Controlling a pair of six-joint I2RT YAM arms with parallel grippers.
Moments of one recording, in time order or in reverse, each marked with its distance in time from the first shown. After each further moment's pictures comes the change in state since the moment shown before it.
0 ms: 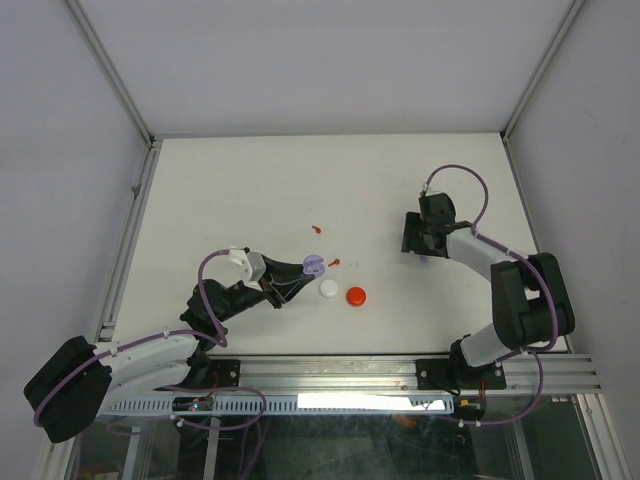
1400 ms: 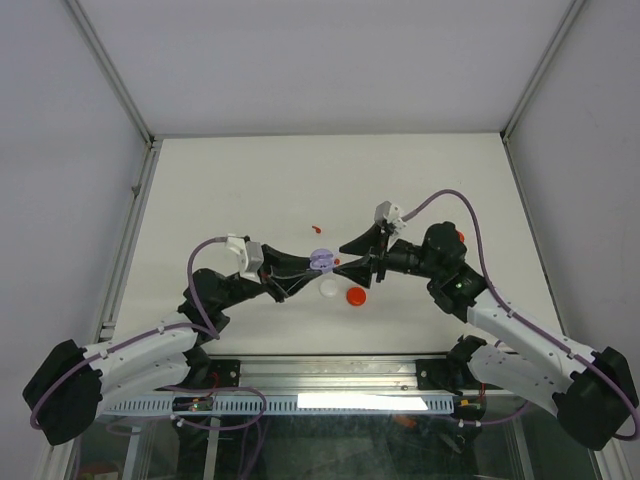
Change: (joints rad) left arm 0.000 -0.012 0.169 -0.066 0.151 -0.073; right arm 0.429 -0.595 -0.239 0.635 -0.796 -0.135
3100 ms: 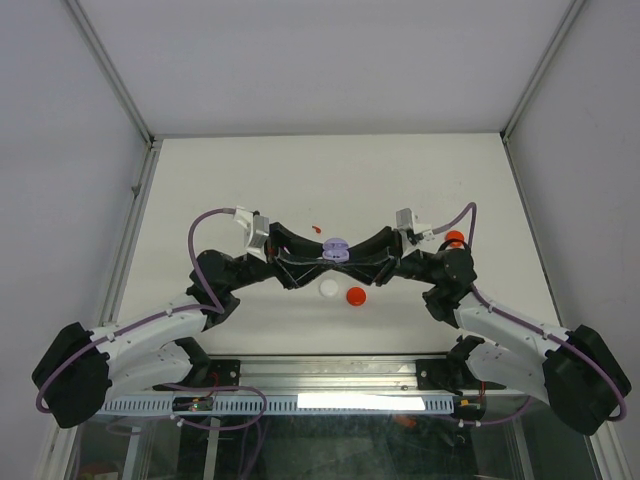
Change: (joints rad) left arm -0.006 0.121 0.161 0.026 0.058 -0.184; right arm 0.008 0.105 -0.151 0.714 -0.060 0.281
